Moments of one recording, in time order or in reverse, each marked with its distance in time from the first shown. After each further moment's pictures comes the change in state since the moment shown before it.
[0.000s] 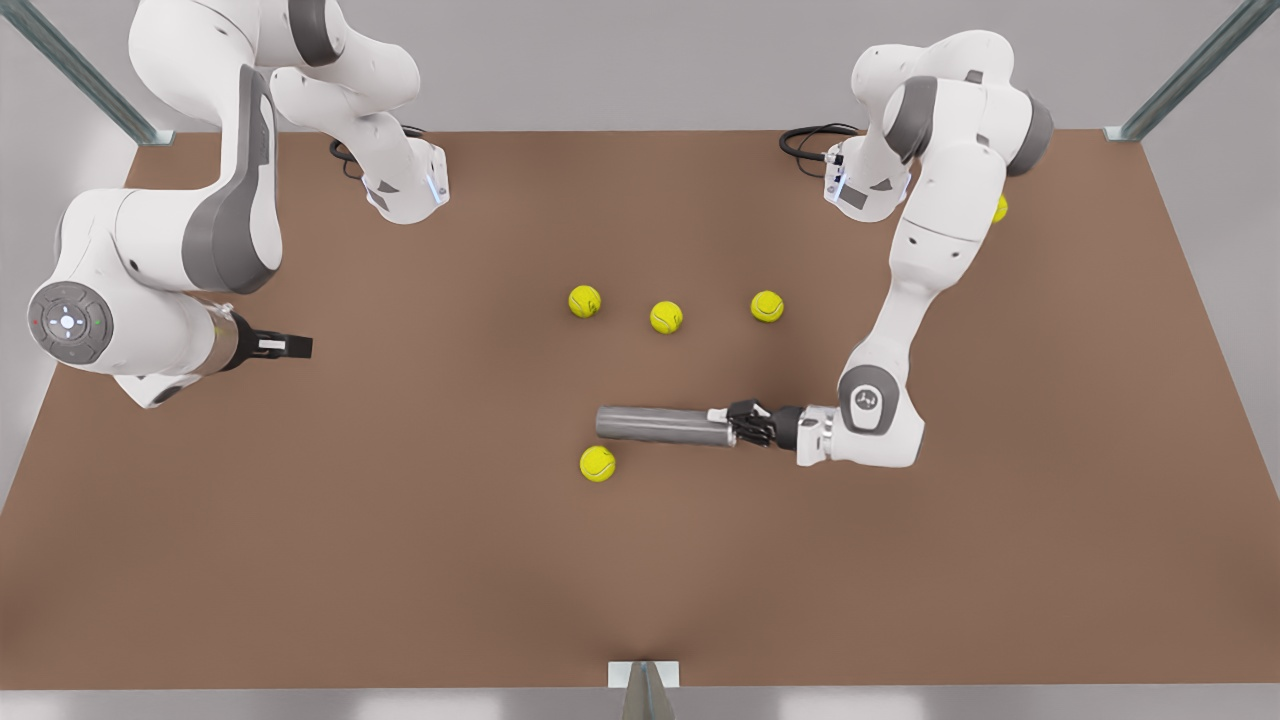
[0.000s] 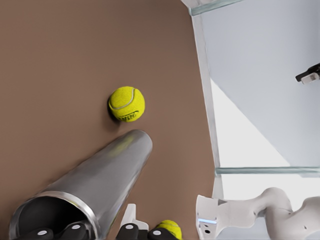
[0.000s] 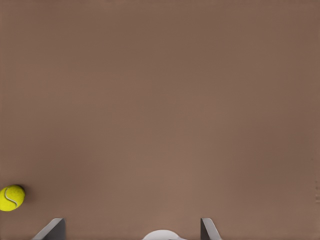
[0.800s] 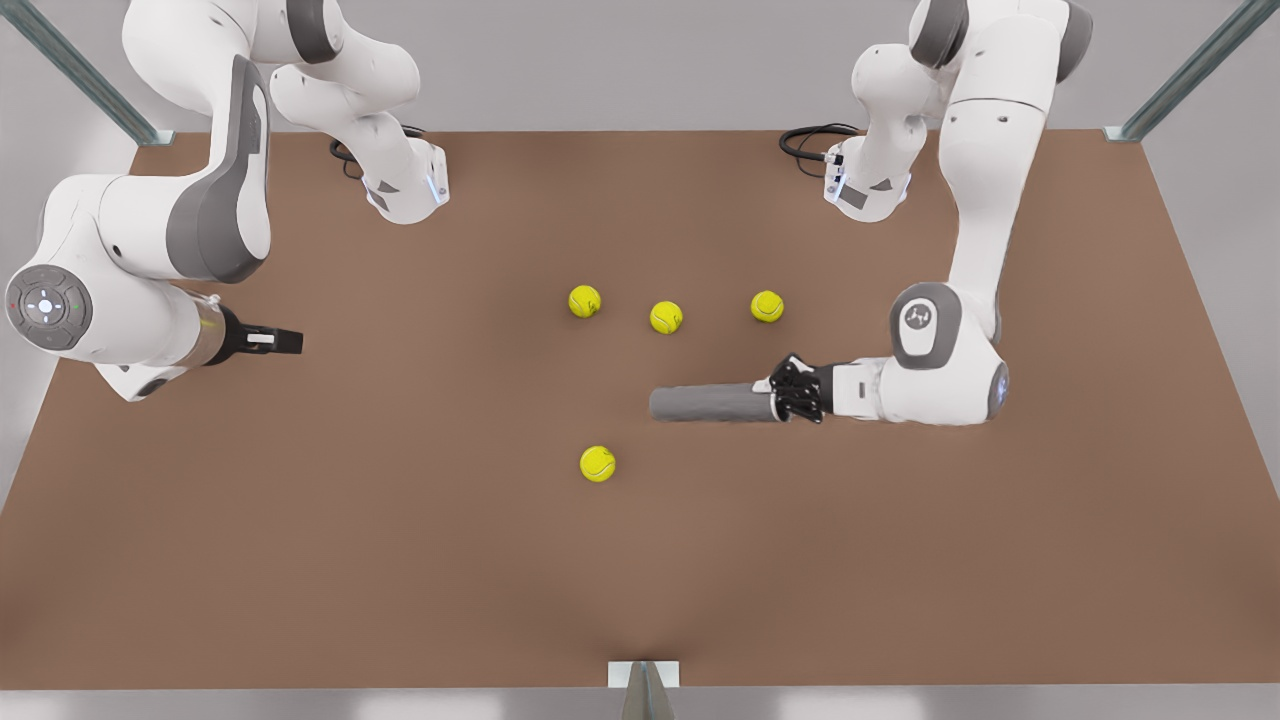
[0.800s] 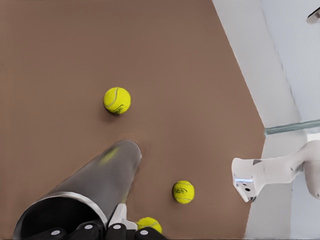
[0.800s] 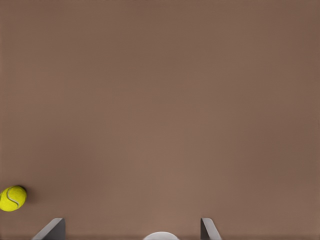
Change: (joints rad) left arm -0.016 -0.382 0.049 -0.021 0.462 -0.051 -0.198; right arm 0.003 -0.012 -0.017 0.016 0.003 -0.007 -0.011
